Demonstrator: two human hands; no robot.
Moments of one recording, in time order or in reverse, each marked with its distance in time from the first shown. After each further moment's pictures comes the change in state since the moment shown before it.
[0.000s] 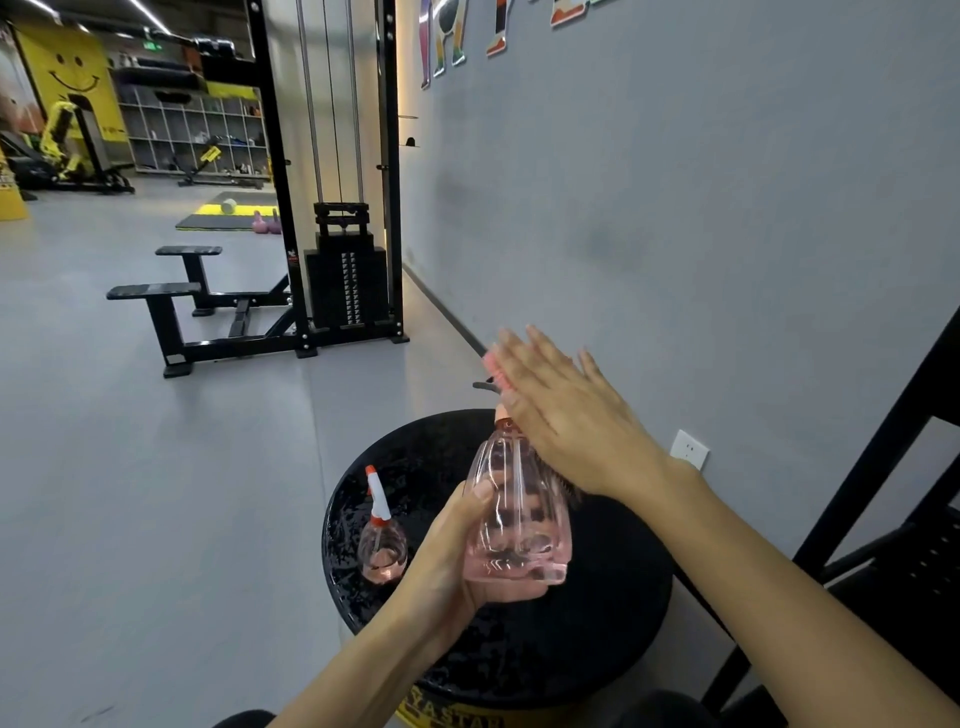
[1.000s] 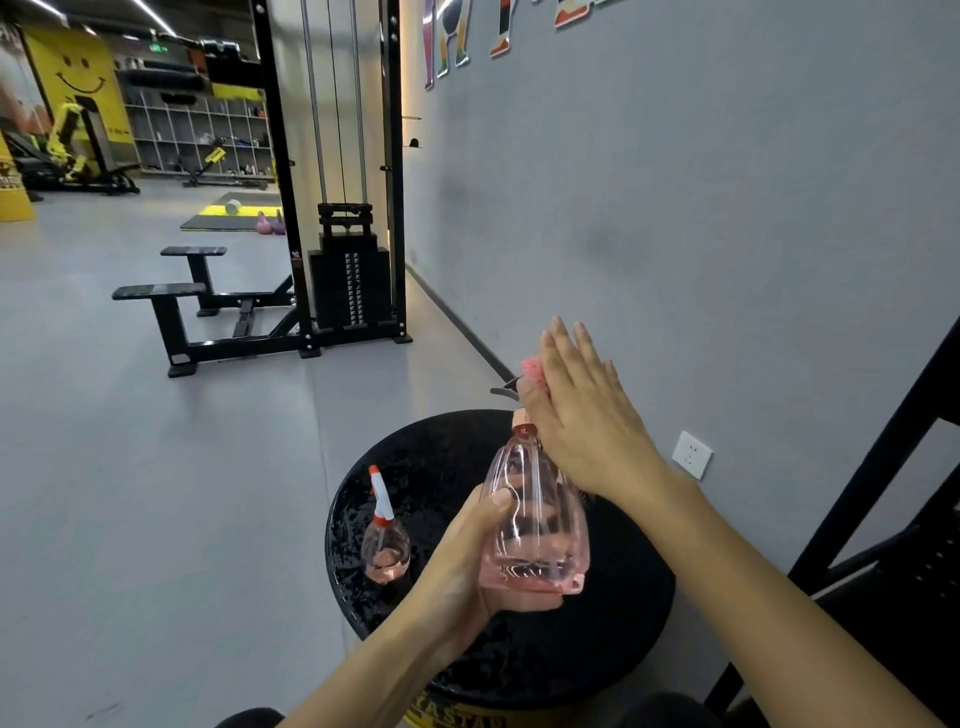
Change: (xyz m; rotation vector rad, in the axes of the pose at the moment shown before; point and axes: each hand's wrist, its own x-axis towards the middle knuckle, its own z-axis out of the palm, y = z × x) left_hand -0.003 0.000 0.008 0.013 -0.034 -0.045; right_hand -0.001 -0.001 0.007 0.128 0.087 0.230
